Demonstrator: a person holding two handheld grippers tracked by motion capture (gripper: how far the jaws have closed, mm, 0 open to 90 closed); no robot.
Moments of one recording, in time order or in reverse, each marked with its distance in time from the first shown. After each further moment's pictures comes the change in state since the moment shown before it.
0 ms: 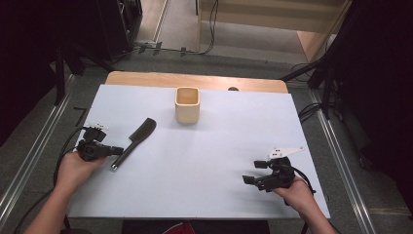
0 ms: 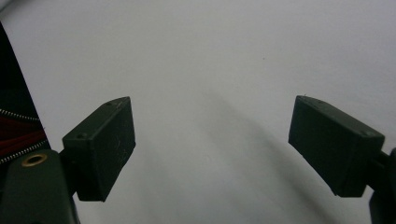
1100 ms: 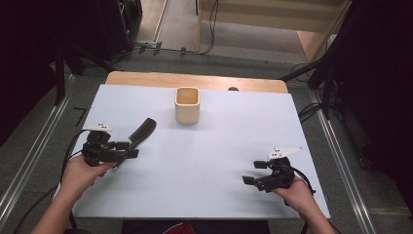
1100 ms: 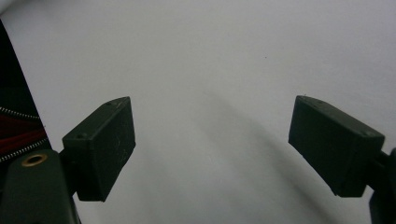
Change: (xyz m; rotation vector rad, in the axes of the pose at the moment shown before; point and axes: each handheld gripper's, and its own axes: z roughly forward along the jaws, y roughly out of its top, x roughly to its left) left arm -0.051 0.002 -0.018 -0.173 -0.166 0.103; right arm 0.001 0.000 0.001 0.004 0.002 -0.005
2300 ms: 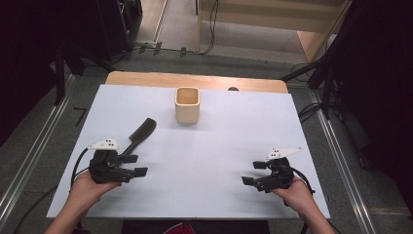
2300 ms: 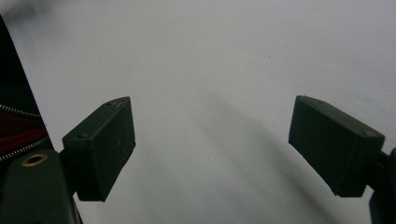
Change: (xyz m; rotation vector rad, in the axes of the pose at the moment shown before) left arm -0.037 -0.028 0.003 -0.036 -0.116 0.071; right arm 0.001 0.000 0.002 0.005 0.004 -0.005
